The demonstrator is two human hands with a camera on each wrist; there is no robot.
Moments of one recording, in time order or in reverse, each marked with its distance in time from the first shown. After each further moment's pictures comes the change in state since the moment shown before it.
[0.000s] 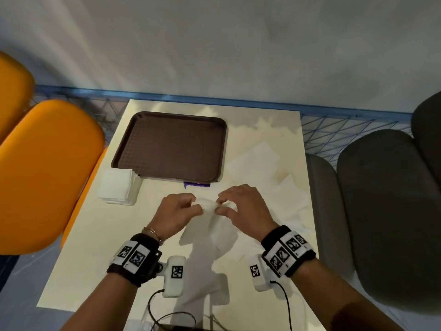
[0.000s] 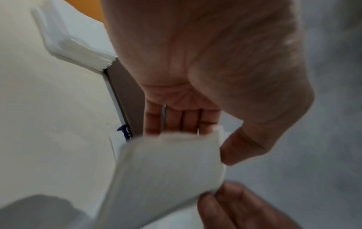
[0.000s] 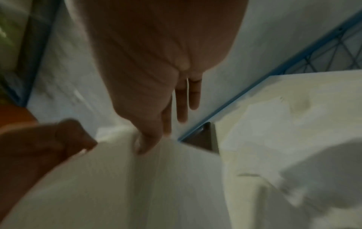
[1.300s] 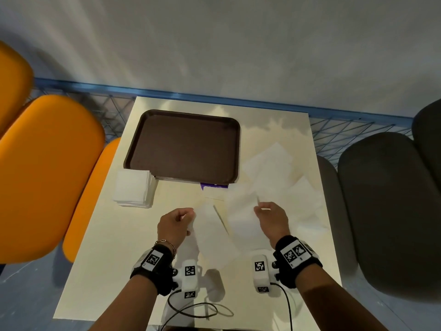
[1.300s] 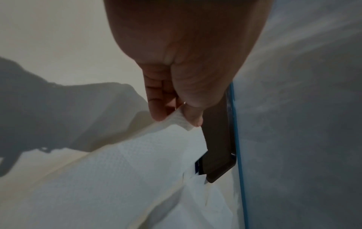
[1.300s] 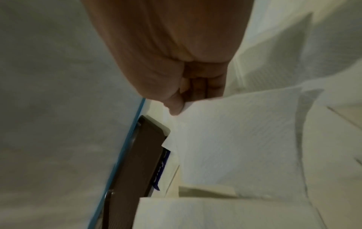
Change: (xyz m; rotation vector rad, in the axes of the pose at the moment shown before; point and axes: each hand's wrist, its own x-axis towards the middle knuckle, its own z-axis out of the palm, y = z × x) left_hand 0.017 -0.126 -0.023 -0.210 0.257 -0.332; right_hand -0.001 0.003 0.063 0.544 0.262 0.940
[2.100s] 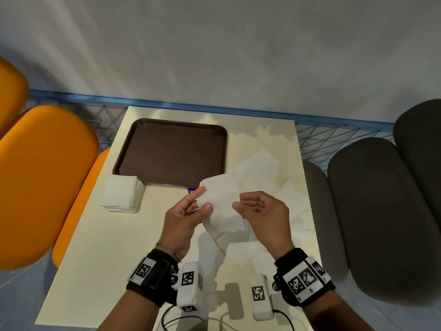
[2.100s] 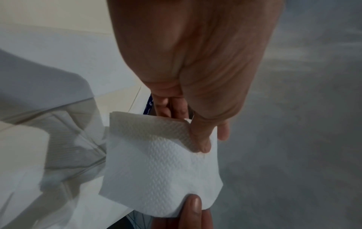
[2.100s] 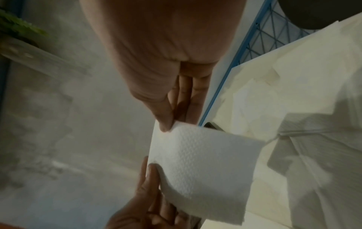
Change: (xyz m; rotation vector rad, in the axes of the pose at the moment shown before) left_hand -0.084 0.096 0.035 -0.649 -0.285 0.131; right_hand -0.075 -0.058 -0.063 0.224 -0.078 -0.416
